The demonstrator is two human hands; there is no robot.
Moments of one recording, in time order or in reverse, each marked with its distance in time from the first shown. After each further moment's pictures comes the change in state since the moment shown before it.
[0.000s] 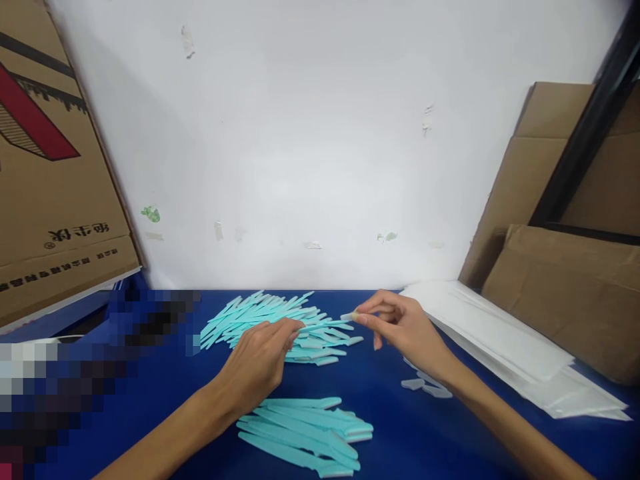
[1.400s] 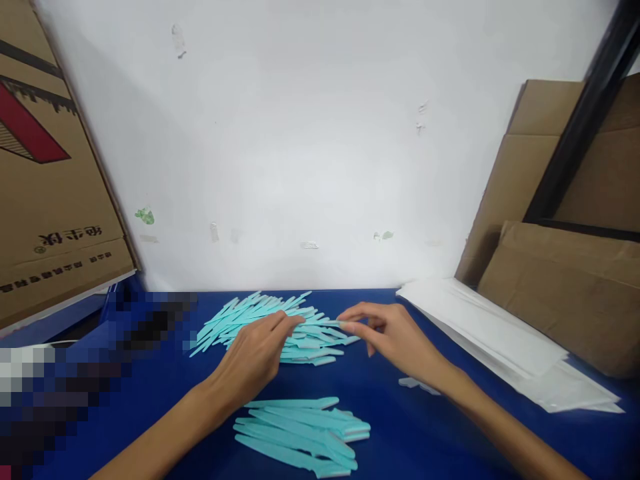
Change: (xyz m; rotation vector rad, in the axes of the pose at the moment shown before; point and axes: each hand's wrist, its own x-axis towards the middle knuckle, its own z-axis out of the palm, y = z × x) left_hand 0.006 -0.011 0.002 0.067 0.022 0.078; right_hand 0.000 -0.003 0.005 -0.247 -0.120 -0.019
